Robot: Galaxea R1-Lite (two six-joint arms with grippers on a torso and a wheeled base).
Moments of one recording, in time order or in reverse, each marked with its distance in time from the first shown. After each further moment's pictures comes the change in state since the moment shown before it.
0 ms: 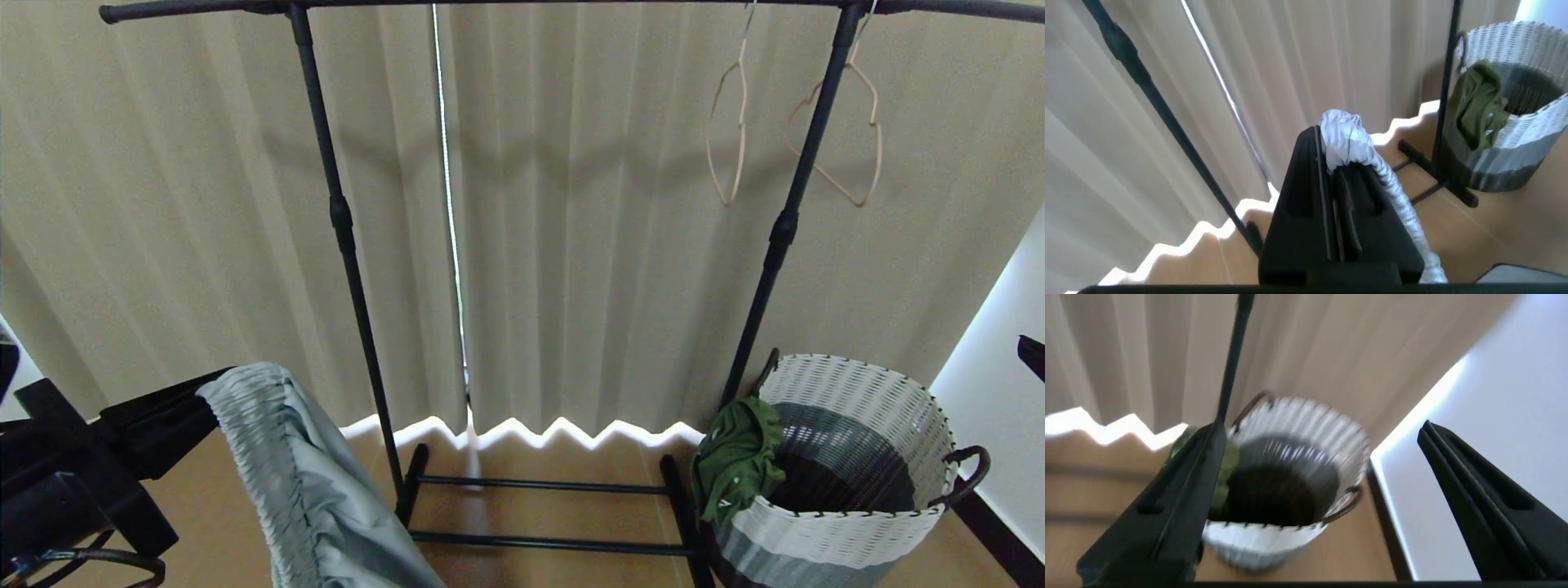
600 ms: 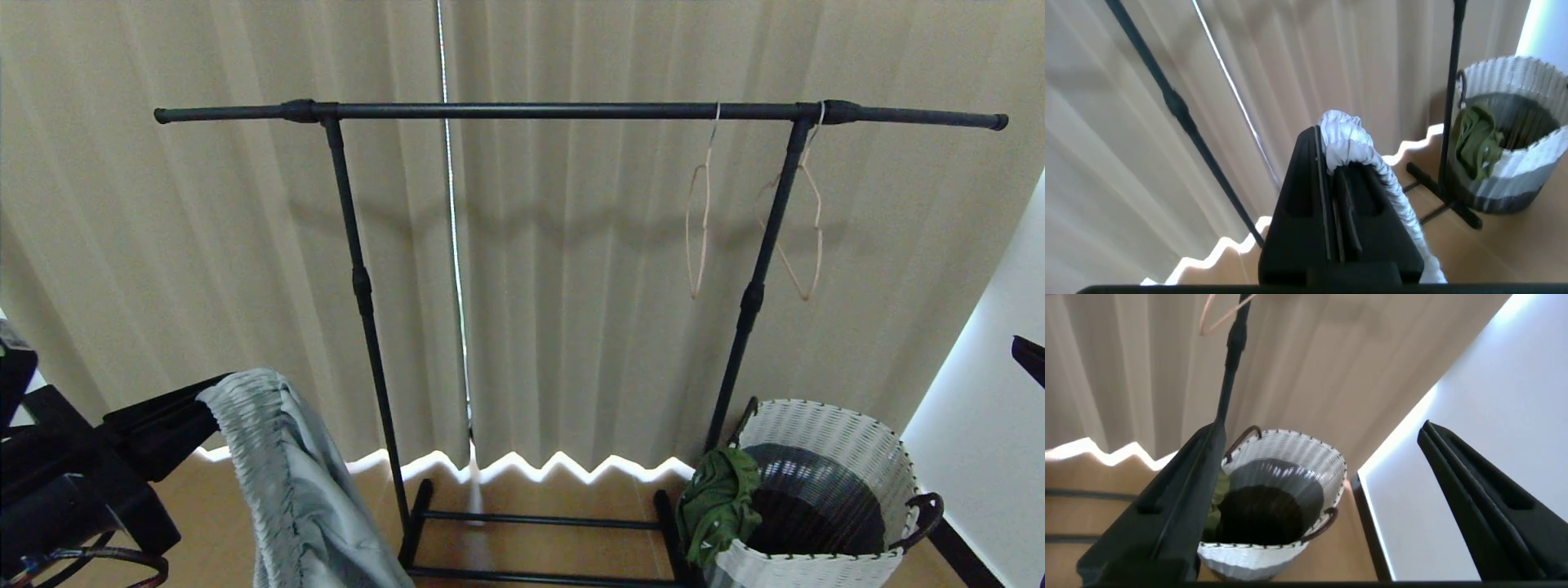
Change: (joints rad) left arm 0.027 0.000 0.017 -0.001 0.000 0.005; right arm 0.003 0.002 0.000 0.000 0.000 0.000
